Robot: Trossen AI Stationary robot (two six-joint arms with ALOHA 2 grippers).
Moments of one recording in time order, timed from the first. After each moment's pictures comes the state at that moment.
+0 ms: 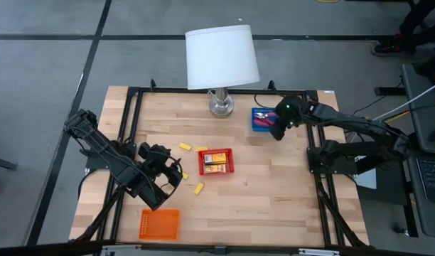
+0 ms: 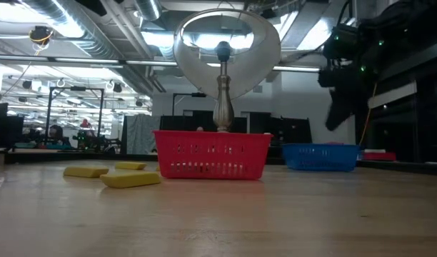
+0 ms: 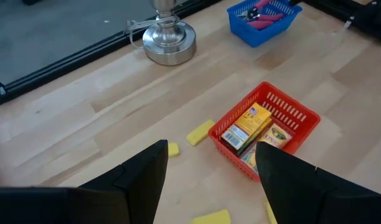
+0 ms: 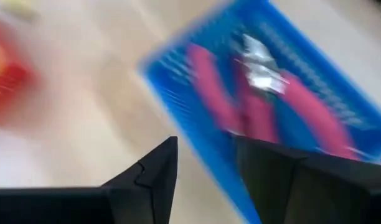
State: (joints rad) left arm -0.68 1.51 1.40 -1.47 -0.93 -1.63; right arm -0.58 1.08 0.63 -0.55 -0.12 0.11
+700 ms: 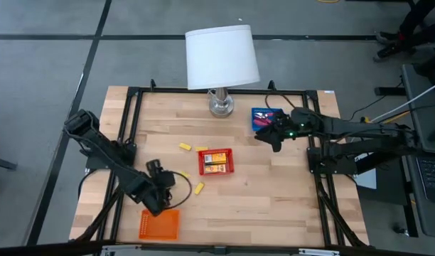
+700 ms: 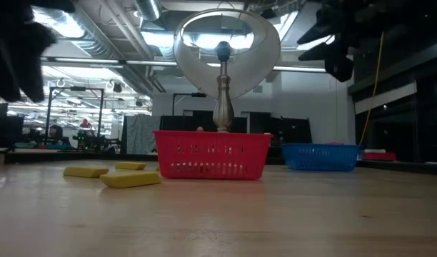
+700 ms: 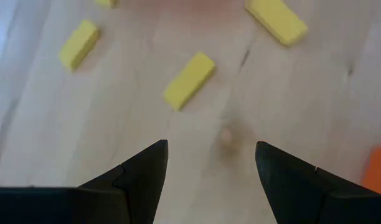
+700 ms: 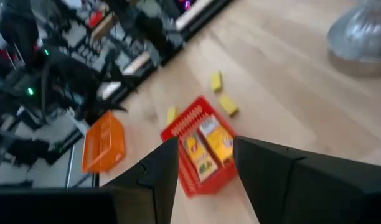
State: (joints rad) left arm -0.73 1.51 1.00 -0.99 -0.46 -1.03; right arm -0.14 0.90 0.63 -0.16 -0.14 0.65
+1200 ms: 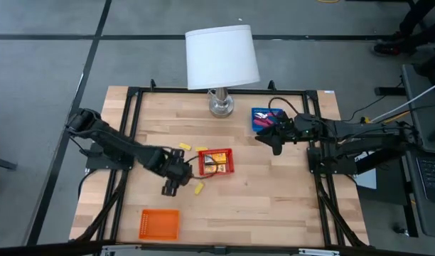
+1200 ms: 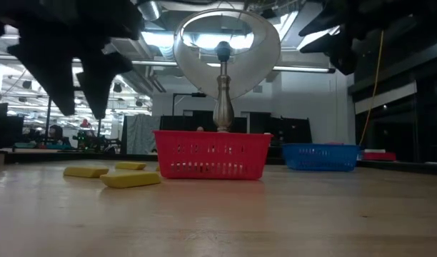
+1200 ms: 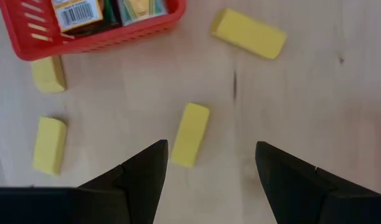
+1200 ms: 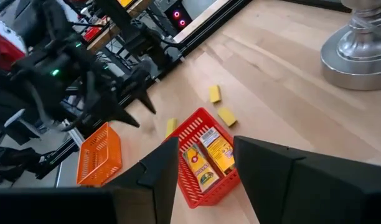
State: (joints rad) left arm -0.37 1.51 1.00 -0.82 -0.14 -0.25; right arm -0.02 0.86 0.63 -0.15 0.05 0.67
